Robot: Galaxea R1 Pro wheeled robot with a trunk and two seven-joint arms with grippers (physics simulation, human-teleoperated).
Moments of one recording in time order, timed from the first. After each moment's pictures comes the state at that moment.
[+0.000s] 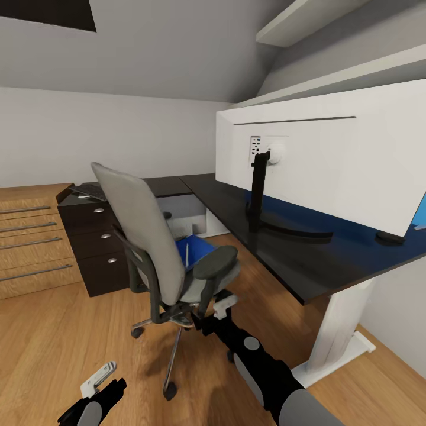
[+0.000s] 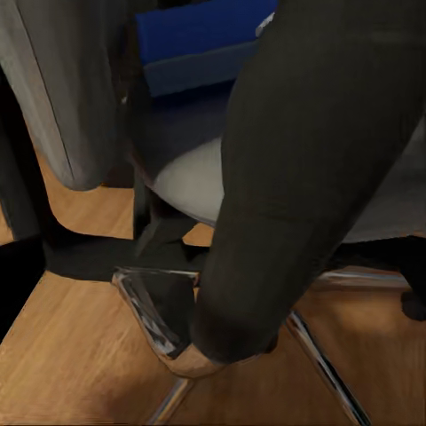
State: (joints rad) left arm -0.09 -0.01 0.12 -1.22 0.70 0.45 0.54; right arm -0.57 0.17 0.42 -0.65 -0.12 -0.16 0.20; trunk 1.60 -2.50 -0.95
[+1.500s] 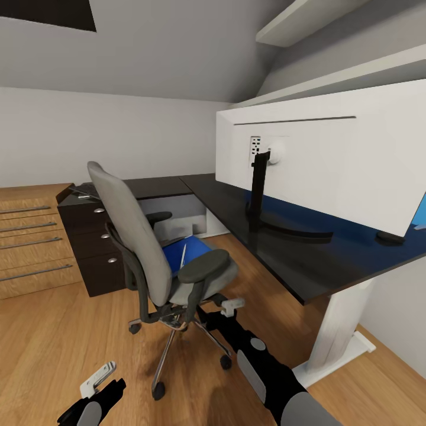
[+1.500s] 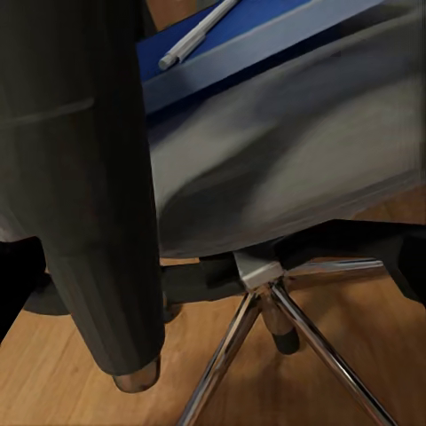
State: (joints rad) left arm -0.09 -0.01 0.12 -1.22 0.70 0.45 0.55; right arm -0.56 0.17 0.36 -0.65 -0.34 -0.16 0.21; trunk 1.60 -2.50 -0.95
